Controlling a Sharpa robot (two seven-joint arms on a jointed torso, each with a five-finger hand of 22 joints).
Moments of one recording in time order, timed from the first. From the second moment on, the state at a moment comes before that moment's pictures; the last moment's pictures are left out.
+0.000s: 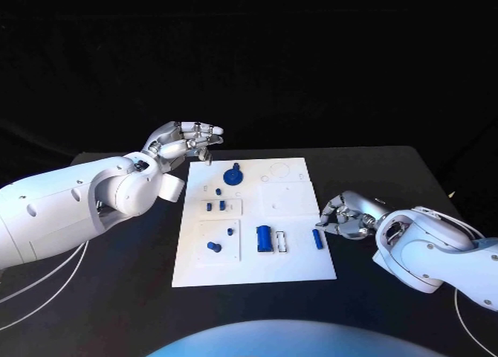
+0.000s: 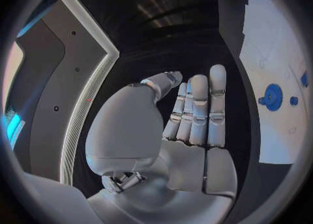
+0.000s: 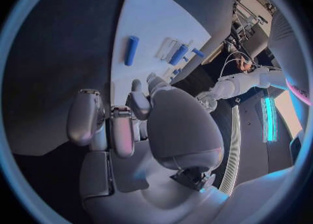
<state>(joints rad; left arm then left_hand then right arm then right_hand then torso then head) 1.14 -0.88 0.01 1.46 -0.14 -0.15 0.36 1.36 -0.18 0.54 -0.01 0.33 0.87 0.19 0.29 0.26 0.94 0.12 0.46 0.23 1.13 0.03 1.13 0.50 0.17 1.06 0.12 0.94 0.60 1.06 -1.06 -0.14 1.82 -1.34 -0.41 -0.41 1.32 -0.06 0.15 0.26 0.15 0.93 0.08 0.40 0.67 1.34 0.00 1.11 1.22 1.47 -0.07 1.50 1.31 0.08 1.44 0.04 1.18 1.31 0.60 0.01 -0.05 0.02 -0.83</state>
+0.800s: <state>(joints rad) 1.13 -0.88 0.01 1.46 -0.14 -0.15 0.36 1.35 -0.18 0.54 -0.01 0.33 0.87 0.19 0.30 0.26 0.94 0.12 0.47 0.23 1.13 0.03 1.13 0.50 0.17 1.06 0.12 0.94 0.60 1.00 -1.02 -0.14 1.78 -1.43 -0.40 -0.45 1.27 -0.09 0.15 0.29 0.14 0.95 0.09 0.38 0.66 1.34 0.01 1.11 1.21 1.46 -0.06 1.50 1.31 0.08 1.45 0.05 1.18 1.31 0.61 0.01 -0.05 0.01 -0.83</state>
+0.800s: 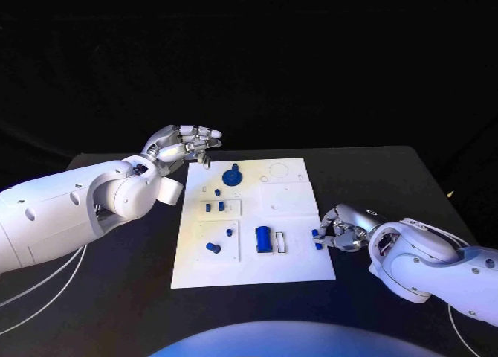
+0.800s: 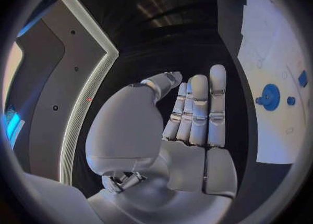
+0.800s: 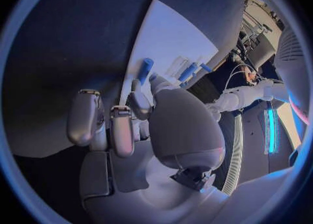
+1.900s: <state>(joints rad) 1.13 -0.88 0.01 1.46 -0.14 -0.15 0.35 1.35 -0.18 0.54 -0.01 0.34 0.87 0.19 0.30 0.26 0.94 0.12 0.47 0.23 1.13 0.03 1.13 0.50 0.17 1.07 0.12 0.94 0.60 0.98 -0.95 -0.13 1.75 -1.59 -0.35 -0.51 1.38 -0.14 0.24 0.23 0.12 0.97 0.08 0.36 0.81 1.34 0.01 1.11 1.22 1.46 -0.06 1.50 1.31 0.08 1.45 0.05 1.17 1.31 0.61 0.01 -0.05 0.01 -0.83</state>
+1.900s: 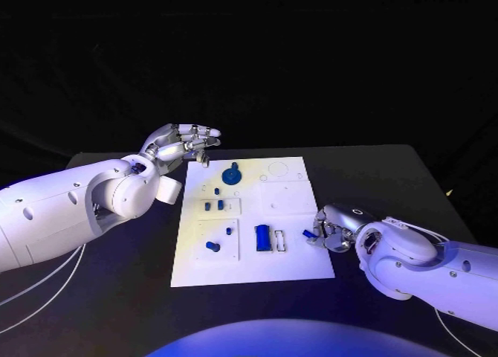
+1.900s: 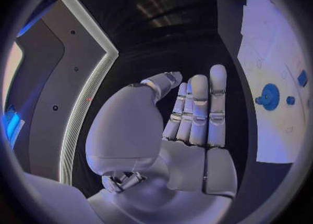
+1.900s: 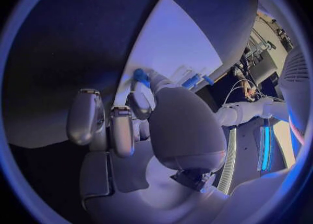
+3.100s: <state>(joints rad) 1.13 -0.88 0.01 1.46 -0.14 -0.15 0.35 1.36 -0.17 0.55 -0.02 0.34 0.87 0.19 0.30 0.26 0.93 0.12 0.48 0.23 1.13 0.03 1.14 0.49 0.17 1.06 0.12 0.94 0.60 0.98 -0.93 -0.14 1.83 -1.41 -0.49 -0.50 1.26 -0.15 0.51 0.19 0.21 0.95 0.08 0.41 0.74 1.35 0.00 1.10 1.22 1.46 -0.06 1.50 1.31 0.08 1.45 0.04 1.16 1.31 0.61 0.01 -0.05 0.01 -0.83</state>
